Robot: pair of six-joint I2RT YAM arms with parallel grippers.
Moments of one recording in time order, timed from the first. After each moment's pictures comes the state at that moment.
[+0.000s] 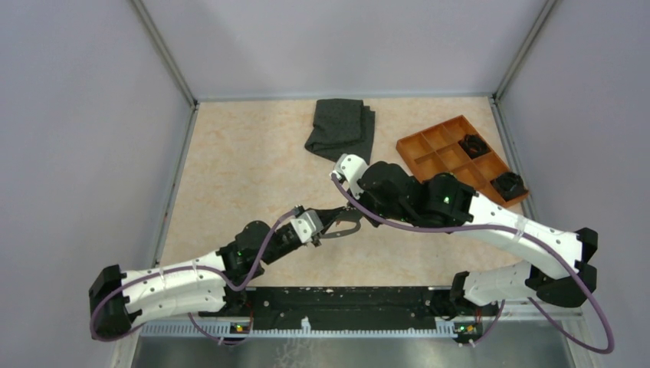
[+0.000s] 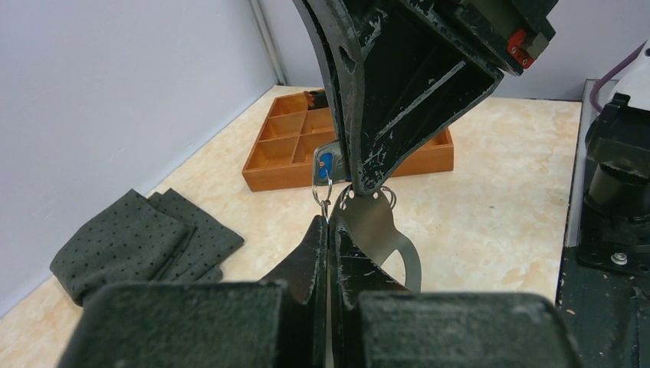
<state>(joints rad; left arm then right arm) -1.16 0.79 0.43 0.53 -0.07 0.25 1.17 1.24 1.42 -0.93 0.26 0.03</state>
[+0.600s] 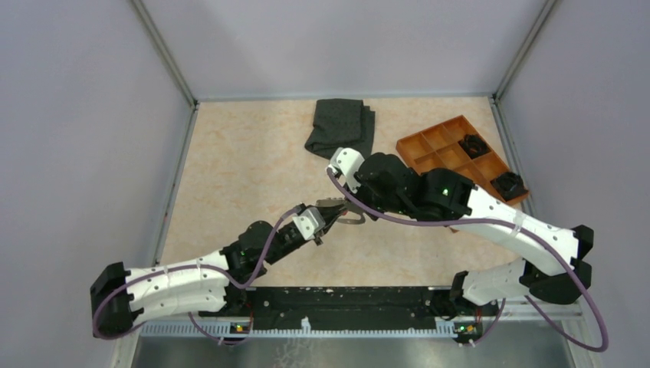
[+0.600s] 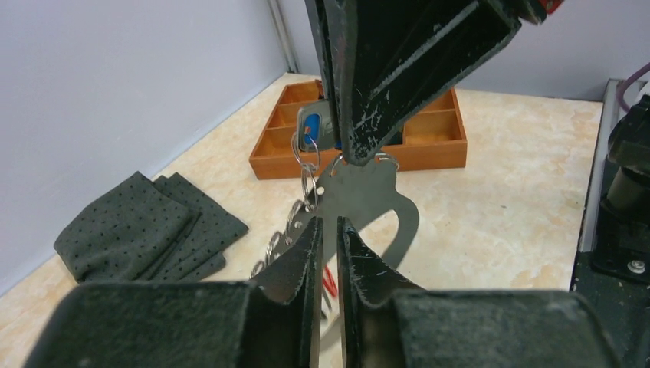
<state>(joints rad) -1.16 0.81 0.42 0.57 -0.12 0.22 1.15 1.28 1.51 -0.98 0.24 -0.02</state>
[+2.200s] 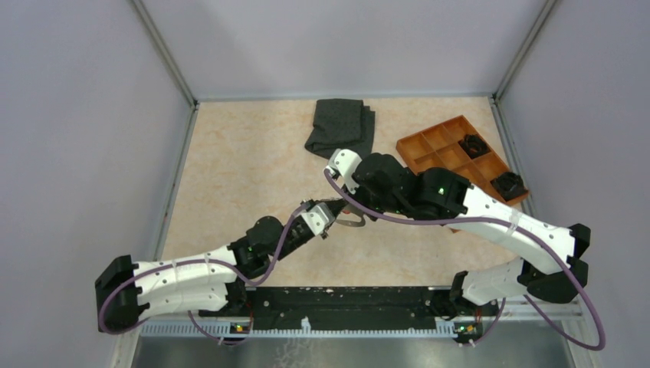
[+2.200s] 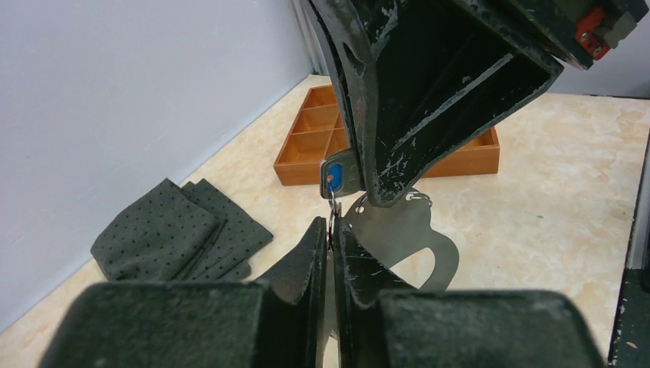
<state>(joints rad) -1.16 0.91 0.47 0.61 -0.17 0.29 1.15 1.31 1.52 -1.00 0.25 -0.03</state>
